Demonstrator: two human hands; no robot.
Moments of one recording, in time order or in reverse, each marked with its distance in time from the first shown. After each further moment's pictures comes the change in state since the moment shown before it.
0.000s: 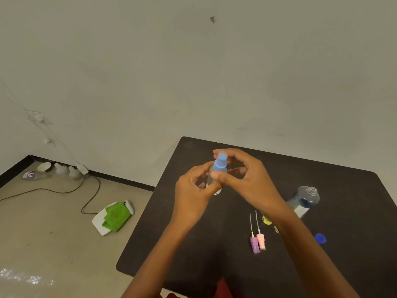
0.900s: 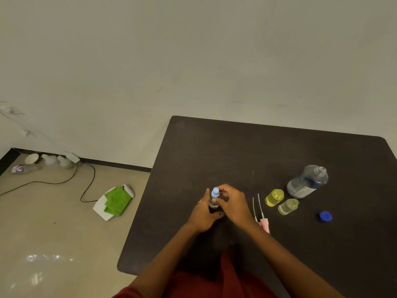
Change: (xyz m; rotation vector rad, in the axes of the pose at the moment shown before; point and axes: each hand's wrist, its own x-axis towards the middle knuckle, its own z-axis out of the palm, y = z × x) left_hand 0.011 -0.177 0.035 0.362 -0.565 -0.588; right_hand -0.008 0.190 0.061 -0.200 0.036 0.486
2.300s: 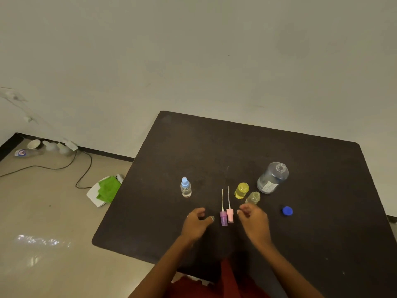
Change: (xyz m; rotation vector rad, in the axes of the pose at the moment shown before) left_hand -0.038 0.023 0.105 -0.232 0.163 -0.241; right_hand -0.076 0.097 -0.112 -0.193 0.129 0.205
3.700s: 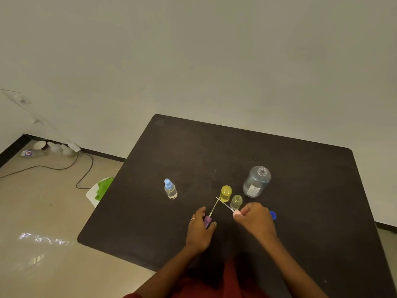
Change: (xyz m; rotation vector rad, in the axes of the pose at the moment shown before) left_hand -0.003 0.015 0.075 0.211 0.177 0.168; right_hand 0.012 -0.003 -0.077 -0.155 -0.144 0.096
